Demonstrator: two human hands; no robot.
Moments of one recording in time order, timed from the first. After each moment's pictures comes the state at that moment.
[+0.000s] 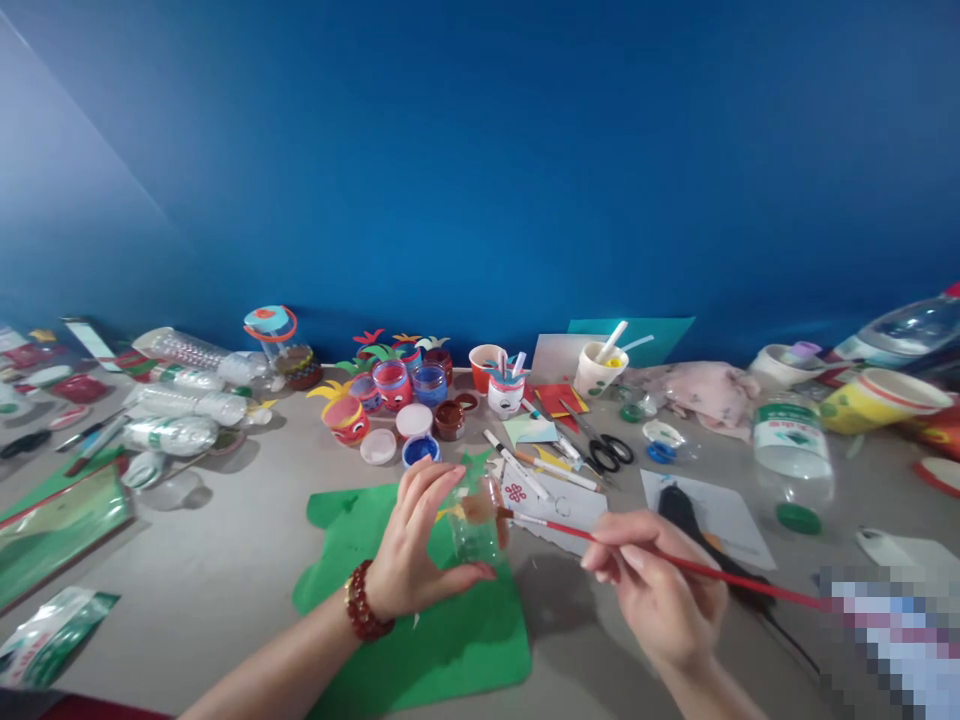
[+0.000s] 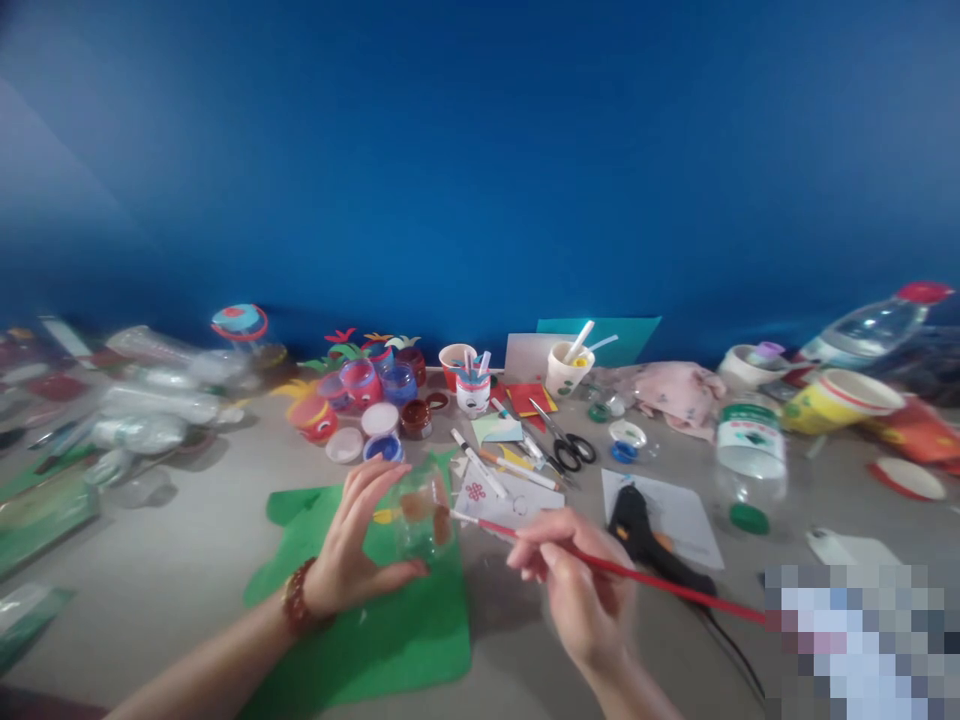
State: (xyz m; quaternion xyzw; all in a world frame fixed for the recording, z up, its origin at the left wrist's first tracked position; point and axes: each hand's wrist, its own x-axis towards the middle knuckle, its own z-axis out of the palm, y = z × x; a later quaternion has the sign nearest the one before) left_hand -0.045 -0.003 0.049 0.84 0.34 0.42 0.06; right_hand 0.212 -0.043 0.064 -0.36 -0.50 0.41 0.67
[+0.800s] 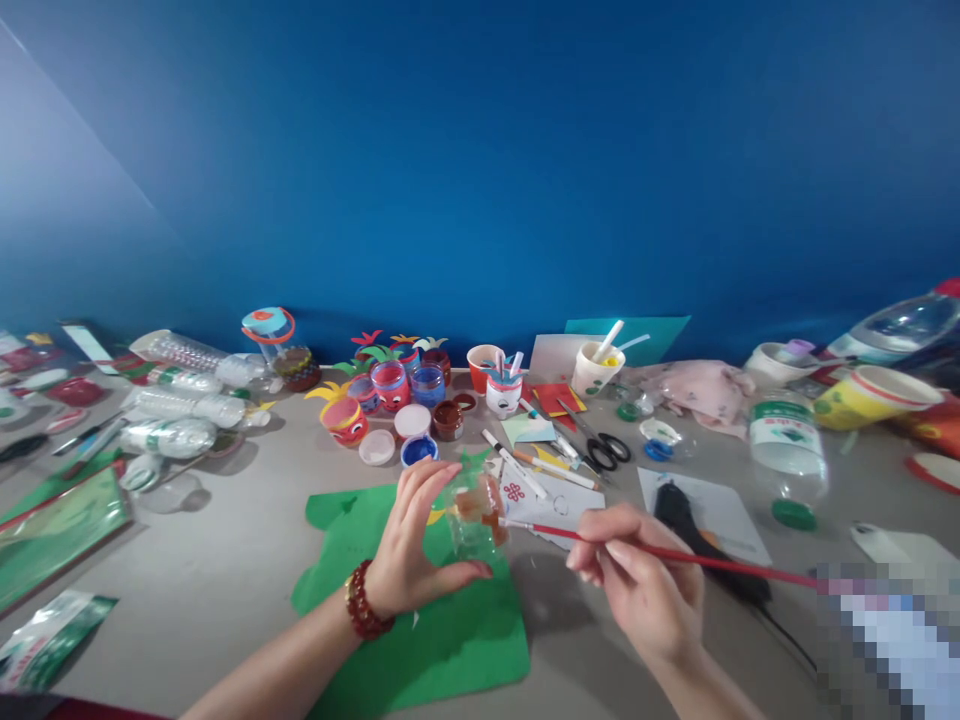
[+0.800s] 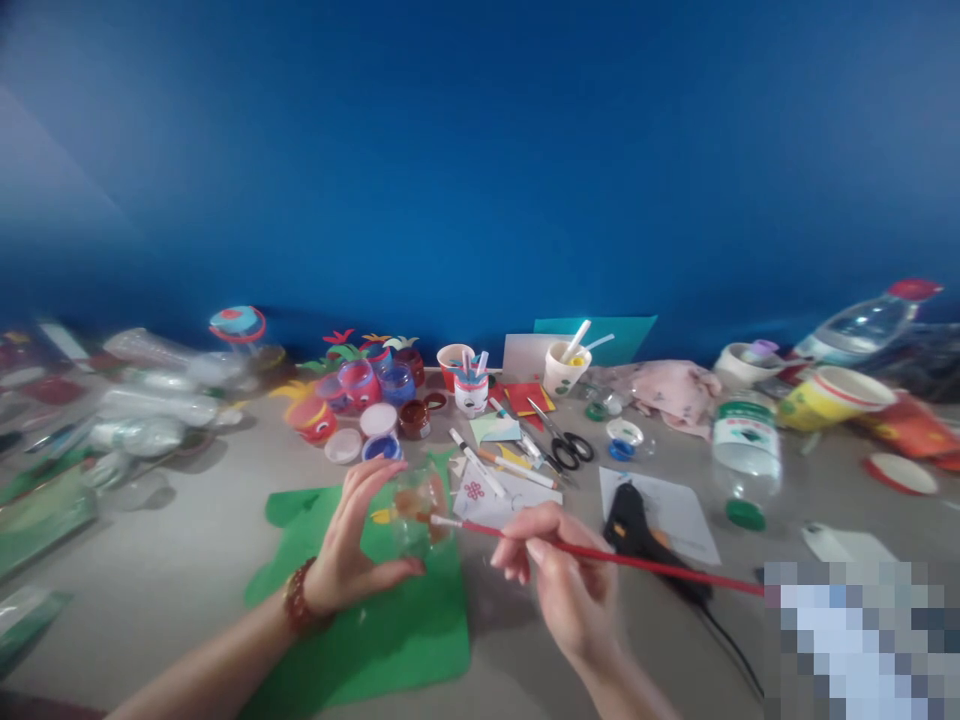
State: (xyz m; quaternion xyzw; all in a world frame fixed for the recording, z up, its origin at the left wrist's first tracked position) left_hand -0.046 -0.003 0.042 0.82 0.35 0.44 0.09; right_hand 0.205 -0.041 0.068 -0.33 -0.48 0.48 0.66
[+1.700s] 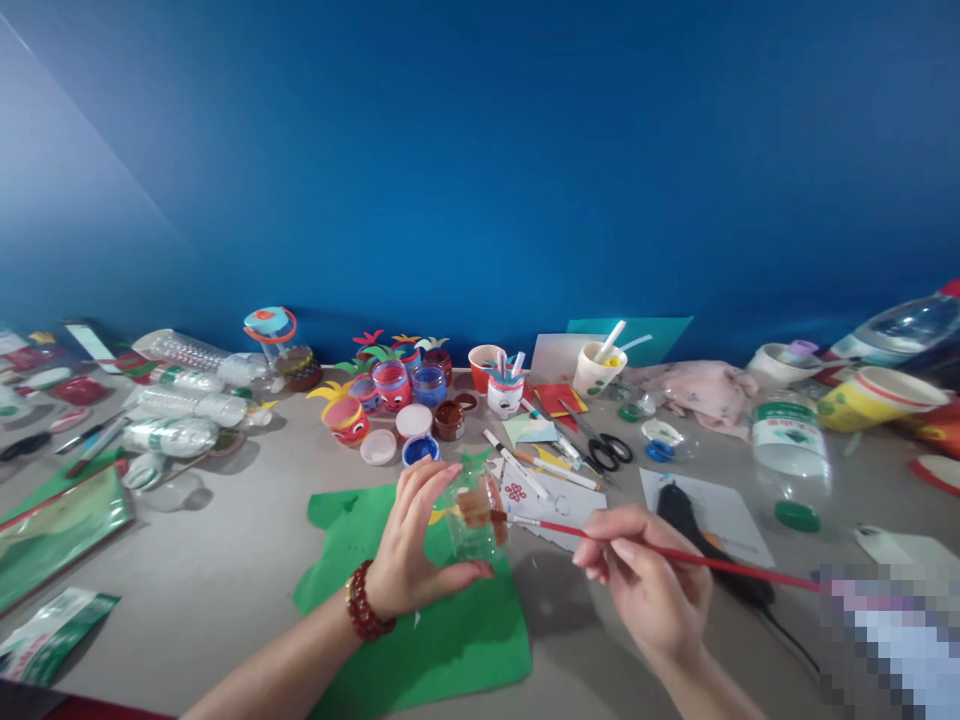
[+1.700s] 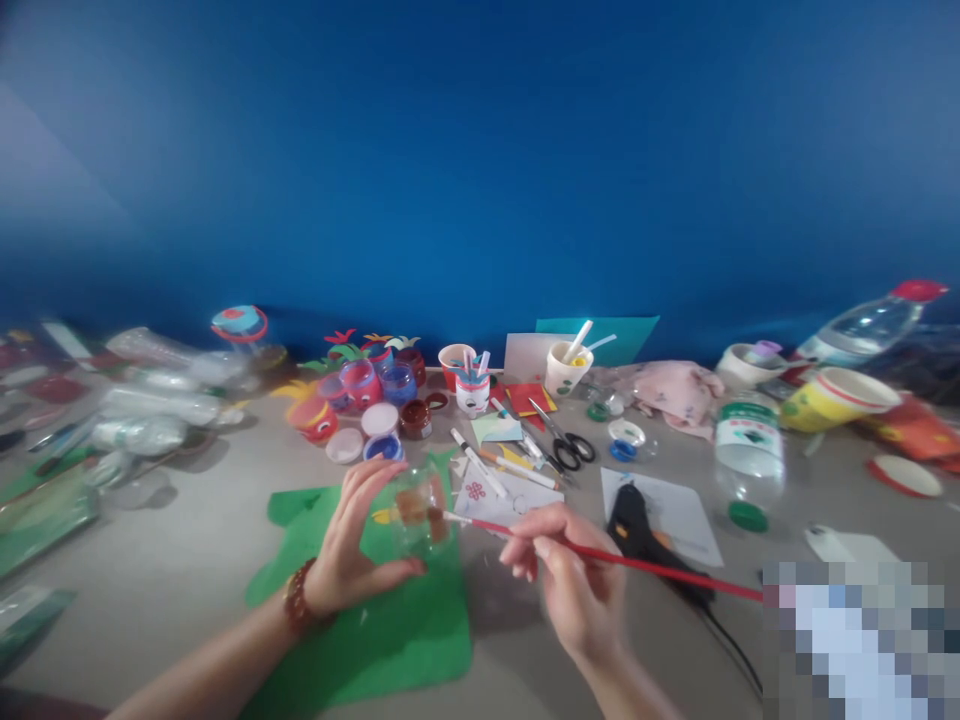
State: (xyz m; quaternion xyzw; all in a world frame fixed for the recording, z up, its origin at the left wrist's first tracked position) left_hand -0.046 -0.003 0.043 0.82 0.36 0.44 0.07; right_hand 0.211 -0.039 0.065 -0.36 -0.47 0.45 0.67
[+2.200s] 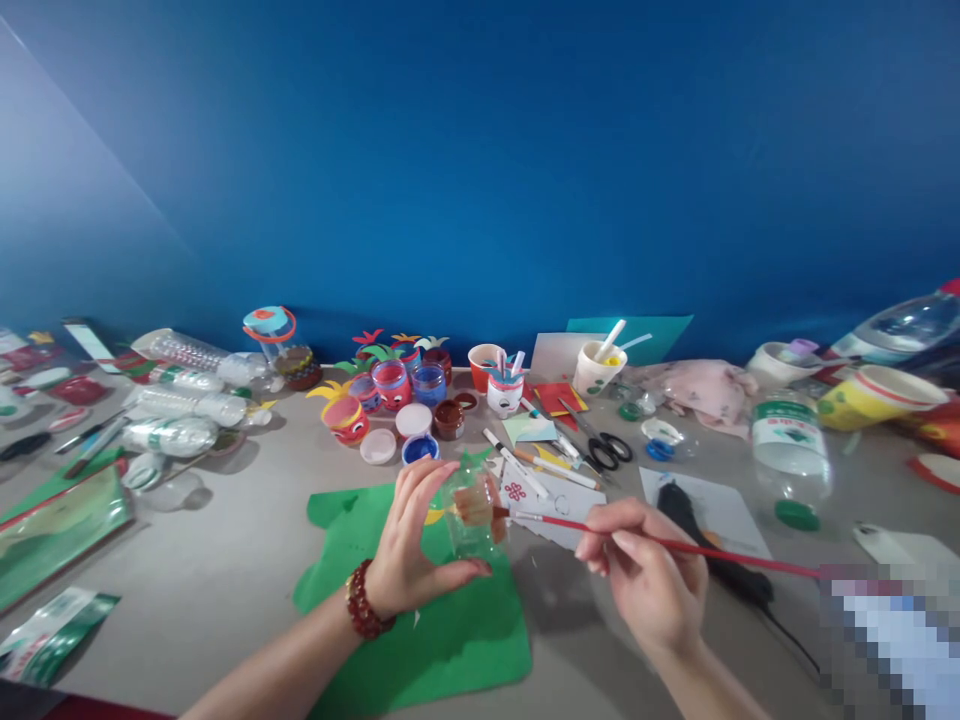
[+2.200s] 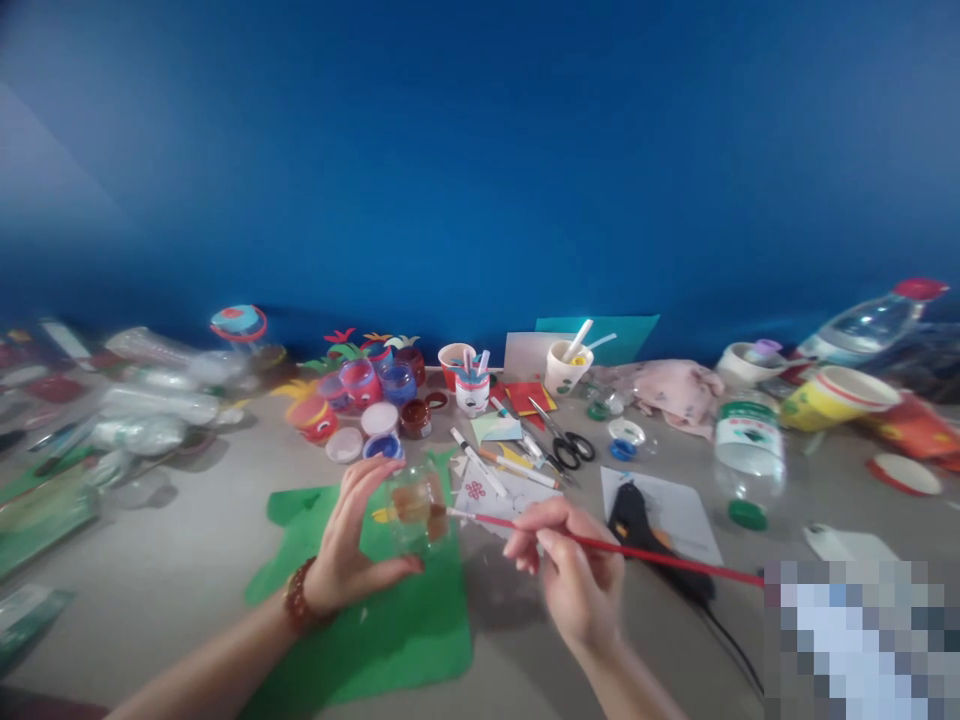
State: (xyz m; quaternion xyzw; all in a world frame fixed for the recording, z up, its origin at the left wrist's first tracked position) left_hand -0.045 -0.003 0.045 0.81 0.36 0.46 0.07; right_hand 0.209 -0.036 0.068 -0.37 -0.44 0.45 0.68
